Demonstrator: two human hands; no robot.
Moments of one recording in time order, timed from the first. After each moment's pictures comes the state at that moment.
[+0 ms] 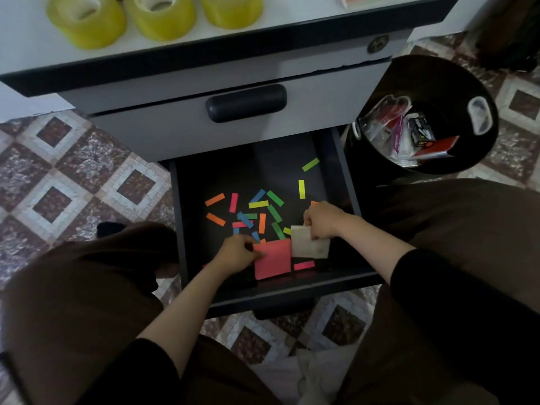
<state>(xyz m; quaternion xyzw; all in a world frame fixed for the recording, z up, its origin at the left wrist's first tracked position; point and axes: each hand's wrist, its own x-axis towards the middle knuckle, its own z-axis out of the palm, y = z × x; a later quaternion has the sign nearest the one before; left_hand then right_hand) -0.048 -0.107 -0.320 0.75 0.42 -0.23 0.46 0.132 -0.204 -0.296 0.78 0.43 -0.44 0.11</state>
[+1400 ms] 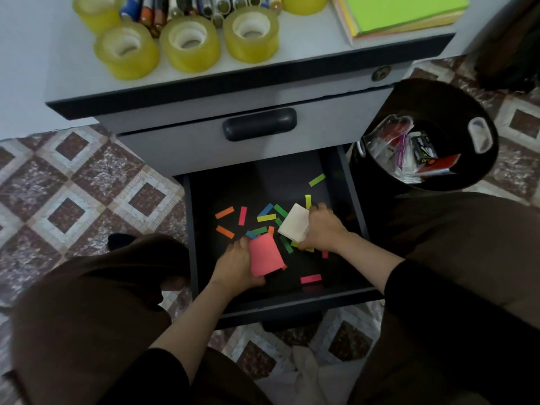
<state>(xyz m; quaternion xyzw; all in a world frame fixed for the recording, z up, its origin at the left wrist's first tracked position) -0.066 -0.105 -0.306 0.88 0.33 -0.21 0.26 0.118 -0.195 -0.292 0.85 0.39 -0.35 0.01</state>
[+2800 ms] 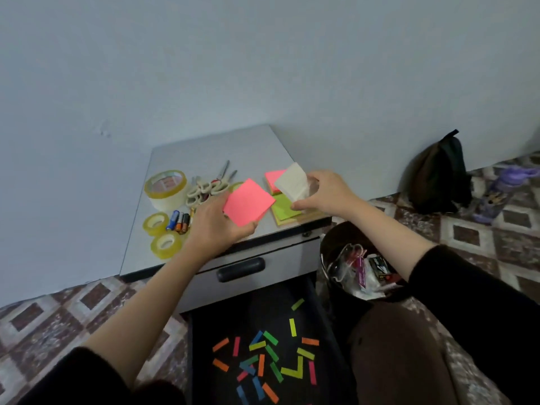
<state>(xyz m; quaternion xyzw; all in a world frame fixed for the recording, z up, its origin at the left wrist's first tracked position) 0.070 -0.033 -0.018 0.93 0.24 0.24 0.17 0.247 -0.179 -0.003 0.84 0.40 -0.09 -0.34</state>
